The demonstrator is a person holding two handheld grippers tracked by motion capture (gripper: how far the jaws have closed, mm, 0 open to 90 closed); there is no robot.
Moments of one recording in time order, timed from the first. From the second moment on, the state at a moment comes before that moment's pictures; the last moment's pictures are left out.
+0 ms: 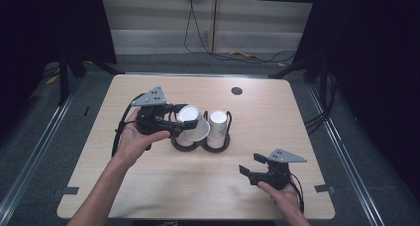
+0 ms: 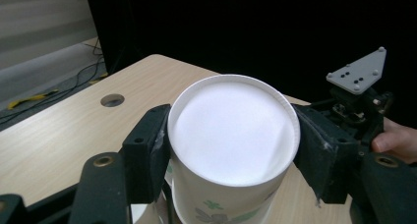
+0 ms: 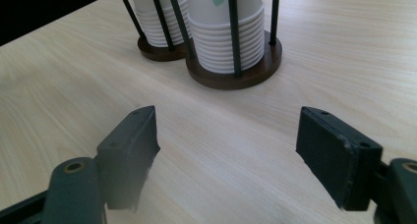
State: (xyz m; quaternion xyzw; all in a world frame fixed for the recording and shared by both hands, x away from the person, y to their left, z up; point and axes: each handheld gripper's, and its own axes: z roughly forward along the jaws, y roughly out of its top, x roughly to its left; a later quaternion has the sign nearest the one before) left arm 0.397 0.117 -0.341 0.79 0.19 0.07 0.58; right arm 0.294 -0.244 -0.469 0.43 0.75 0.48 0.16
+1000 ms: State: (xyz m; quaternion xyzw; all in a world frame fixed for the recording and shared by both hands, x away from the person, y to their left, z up) left arm 0.381 0.113 -0.390 0.79 0.19 0.03 0.58; right arm 0.305 -0.183 -0.428 0.33 0.76 0.54 0.13
